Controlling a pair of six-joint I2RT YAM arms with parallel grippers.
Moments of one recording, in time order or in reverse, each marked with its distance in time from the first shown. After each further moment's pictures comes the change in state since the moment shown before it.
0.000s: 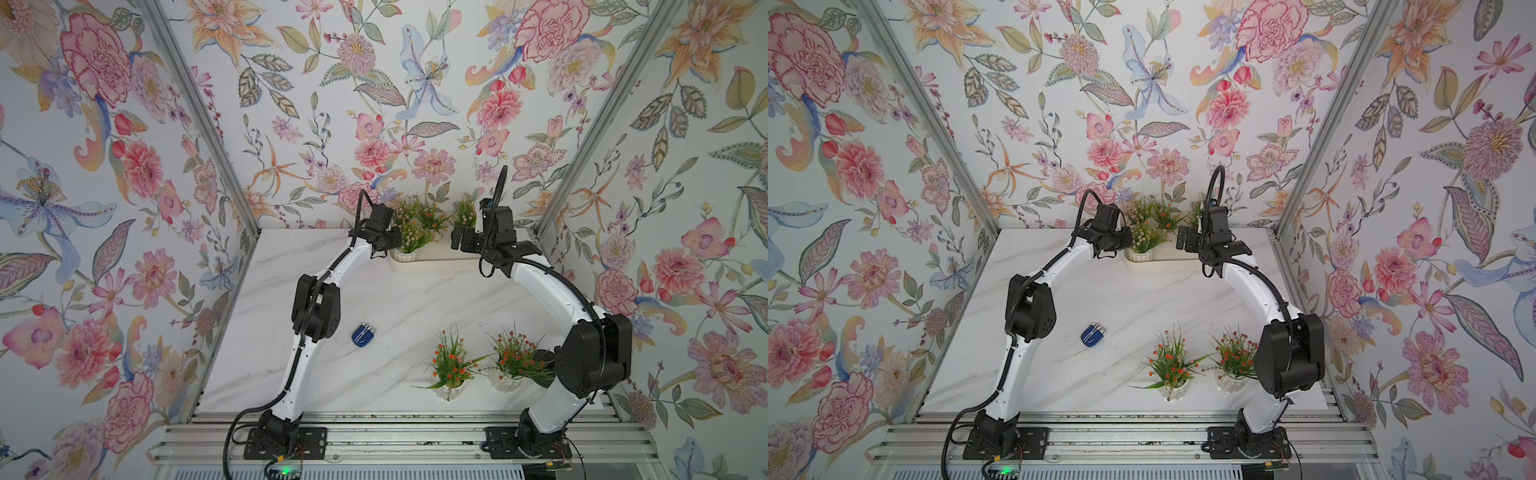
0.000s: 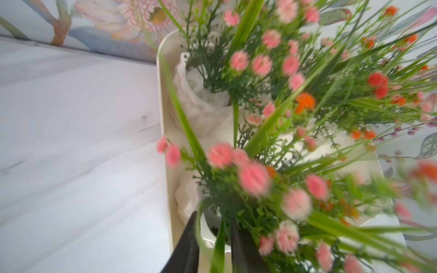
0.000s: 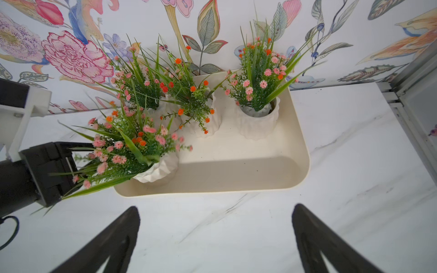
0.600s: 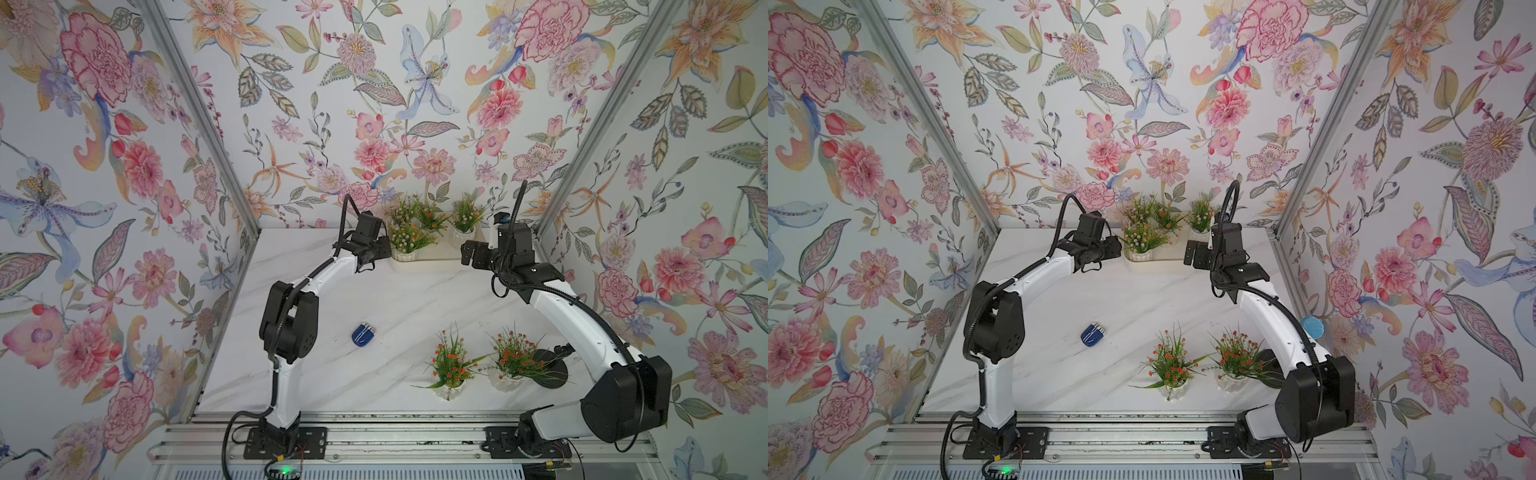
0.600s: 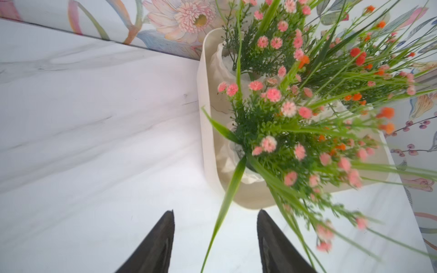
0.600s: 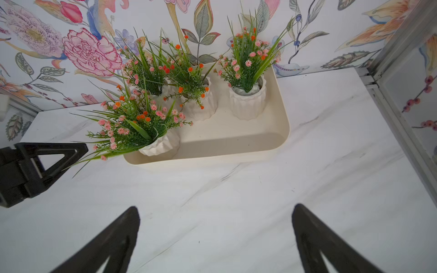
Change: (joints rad) left arm 0.000 -0.455 -0.649 0.210 -0.105 0.008; right arm 0.006 -0.288 -0.256 -0.002 0.005 0.026
